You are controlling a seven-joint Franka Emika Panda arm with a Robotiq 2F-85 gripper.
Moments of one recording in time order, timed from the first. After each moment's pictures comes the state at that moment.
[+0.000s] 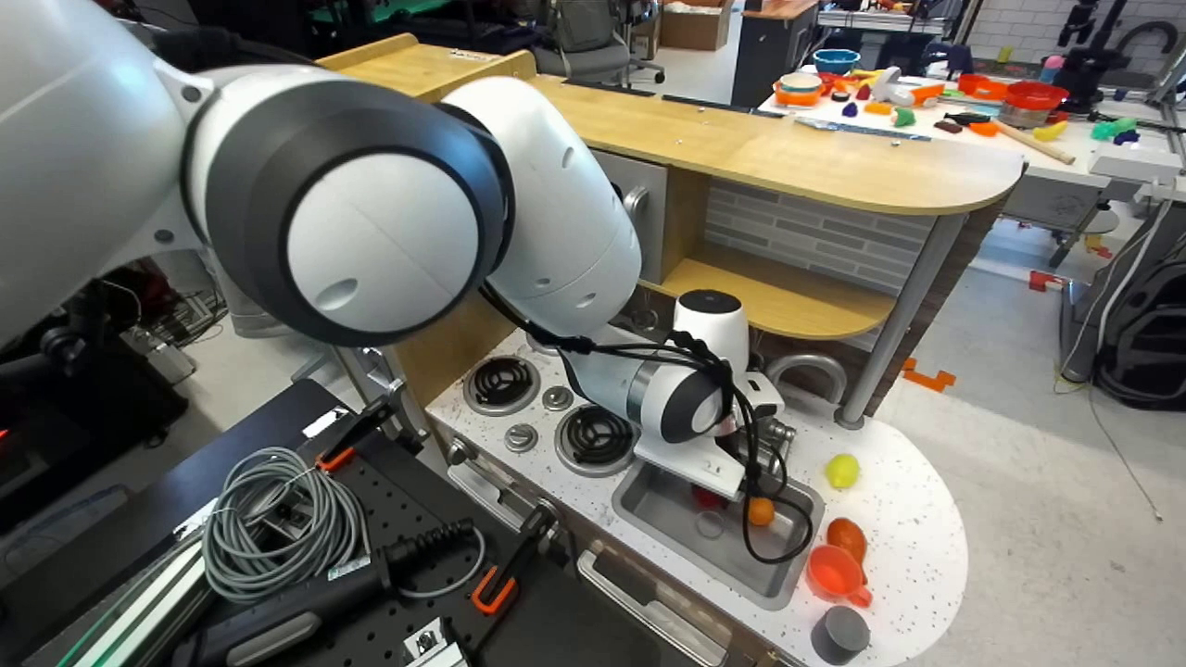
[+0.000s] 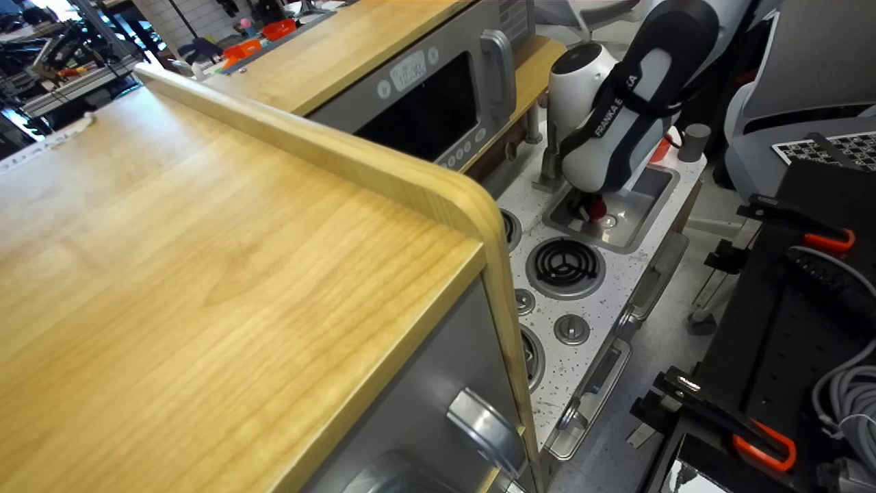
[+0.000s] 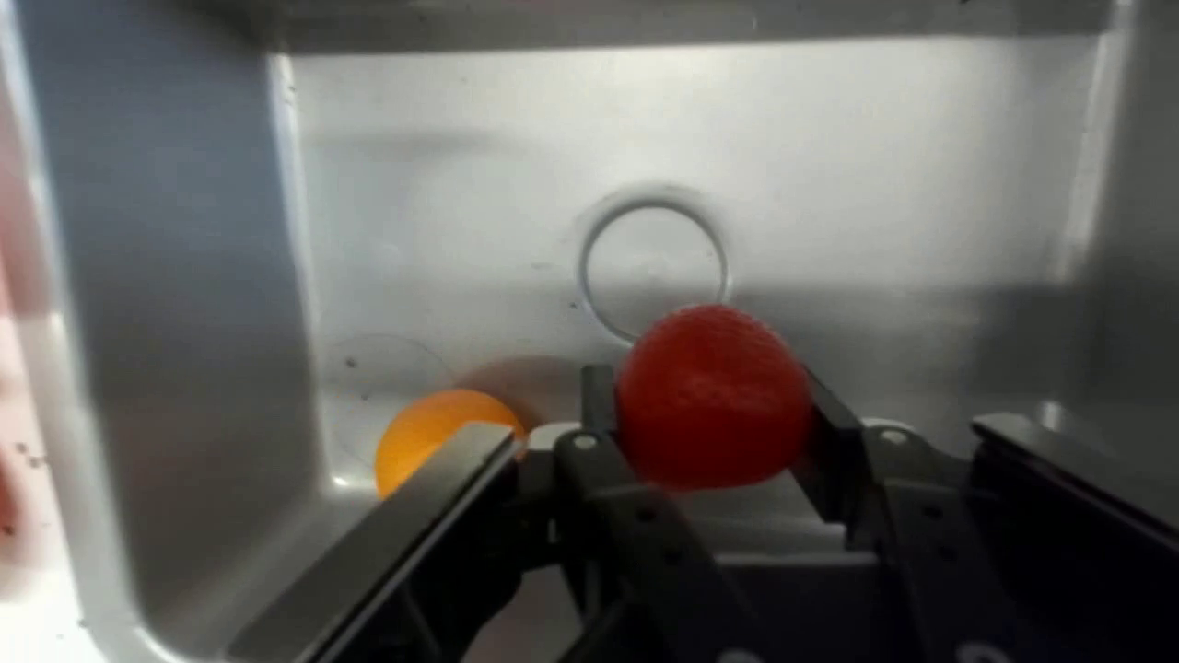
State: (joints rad) arm -0.16 1.25 -0.15 -1.48 -0.13 2.69 -0.15
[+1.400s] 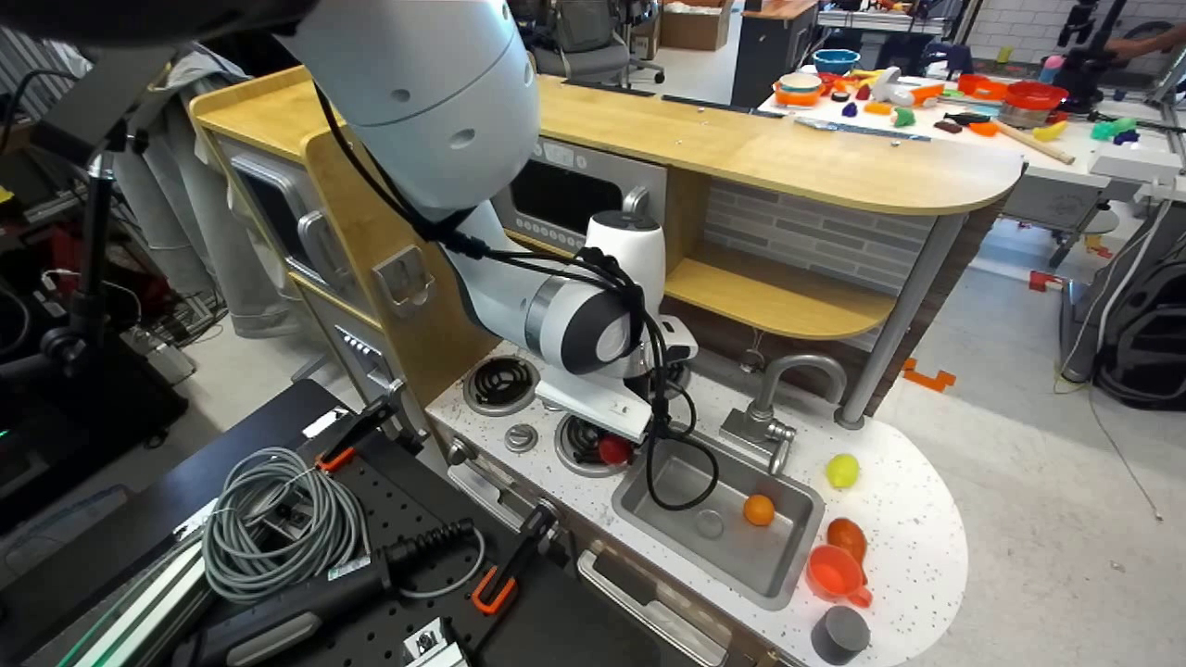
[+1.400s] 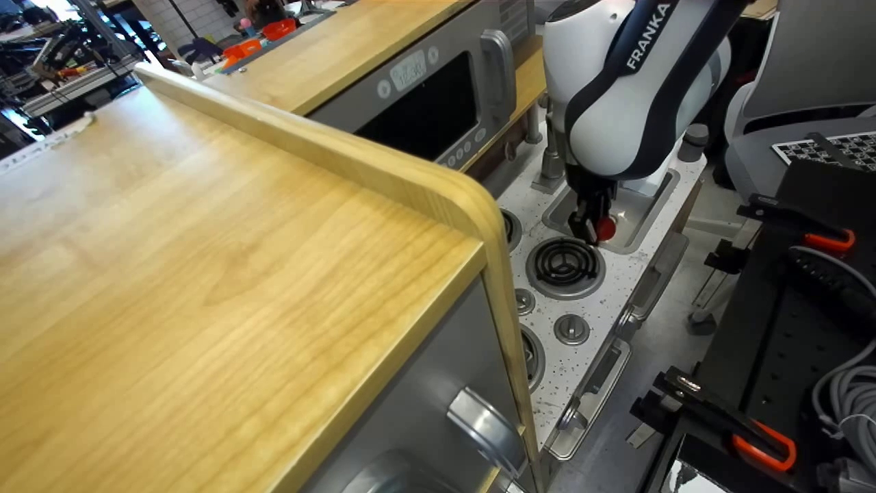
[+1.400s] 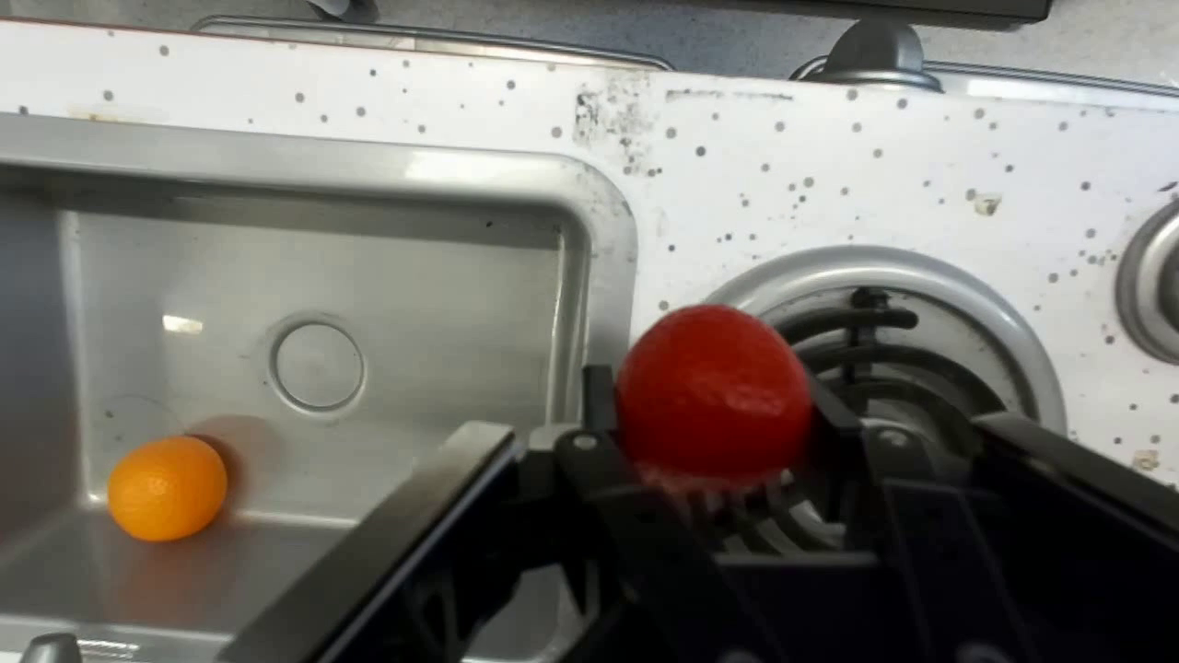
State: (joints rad) arm -0.11 0.84 -0.04 -1.97 -0.13 2.69 -0.16
